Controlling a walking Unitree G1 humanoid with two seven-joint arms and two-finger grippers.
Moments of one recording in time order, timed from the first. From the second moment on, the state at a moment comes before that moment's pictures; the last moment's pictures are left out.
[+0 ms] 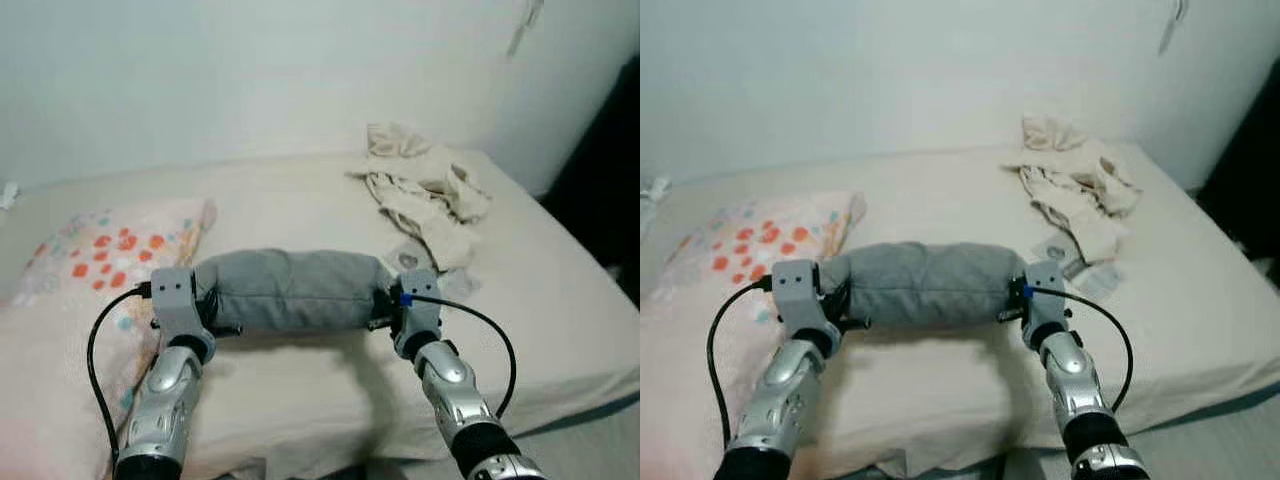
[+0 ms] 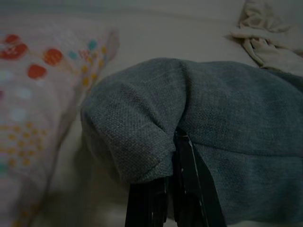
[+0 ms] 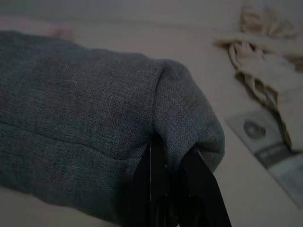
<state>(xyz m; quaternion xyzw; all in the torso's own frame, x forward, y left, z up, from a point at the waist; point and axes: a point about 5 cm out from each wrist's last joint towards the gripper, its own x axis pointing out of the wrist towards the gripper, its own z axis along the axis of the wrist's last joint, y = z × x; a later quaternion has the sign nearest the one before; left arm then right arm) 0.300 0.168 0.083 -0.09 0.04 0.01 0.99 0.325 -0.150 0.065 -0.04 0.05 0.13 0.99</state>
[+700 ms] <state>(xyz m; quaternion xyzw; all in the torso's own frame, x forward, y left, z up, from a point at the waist) 0.296 0.169 0.077 -0.07 0.05 0.02 1.00 0.321 -0.148 0.058 -0.04 0.07 0.14 0.99</state>
